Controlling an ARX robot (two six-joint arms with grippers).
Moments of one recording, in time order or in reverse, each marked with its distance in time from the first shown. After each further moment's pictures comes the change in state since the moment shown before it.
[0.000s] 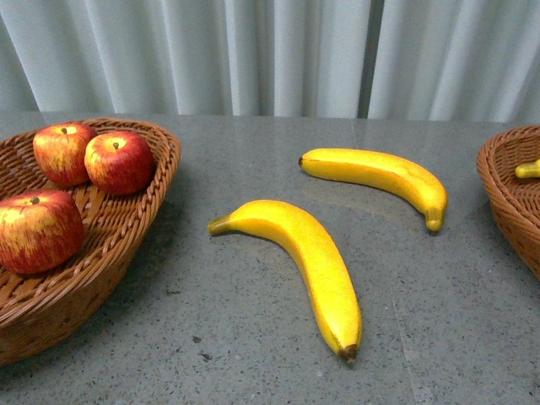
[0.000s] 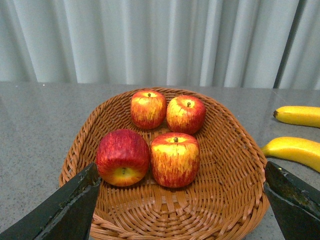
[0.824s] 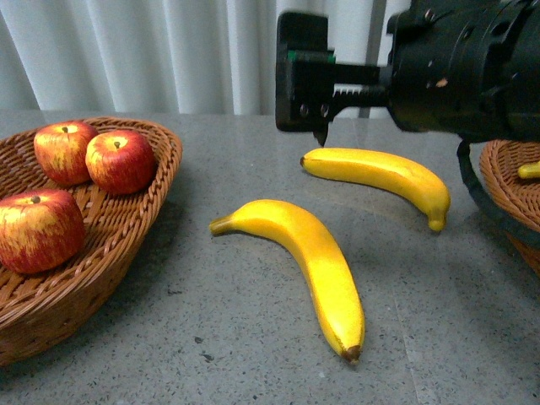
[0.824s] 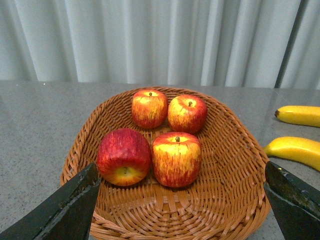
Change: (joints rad) left arm 0.000 0.000 0.000 0.000 0.000 0.000; right arm 0.463 1.522 0.848 0.455 -0.036 0.010
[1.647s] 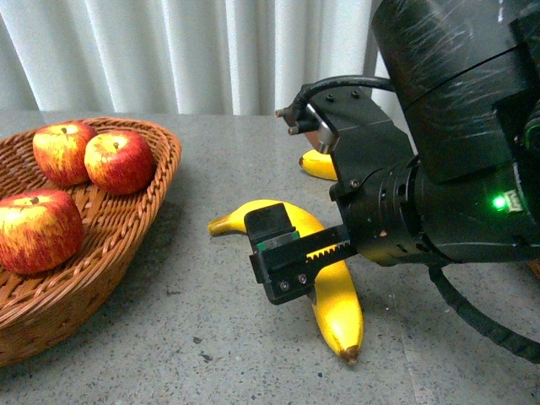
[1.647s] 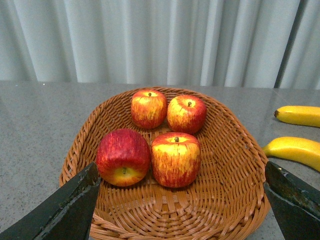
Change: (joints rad) left arm 0.000 0.000 0.000 0.000 0.000 0.000; right arm 0.085 0.109 0.064 -0.410 0.056 -0.123
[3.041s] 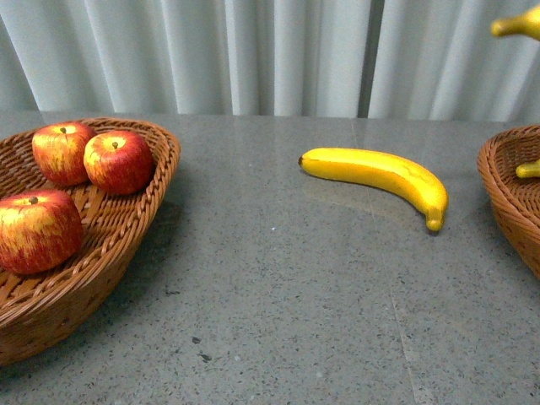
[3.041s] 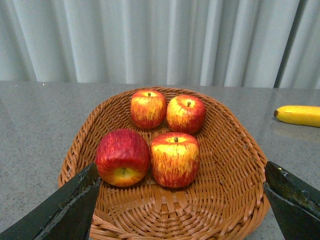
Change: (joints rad) left arm 0.000 0.000 0.000 0.000 0.000 0.000; right arm -0.658 -0.372 -0.103 0.047 -0.265 -0.198
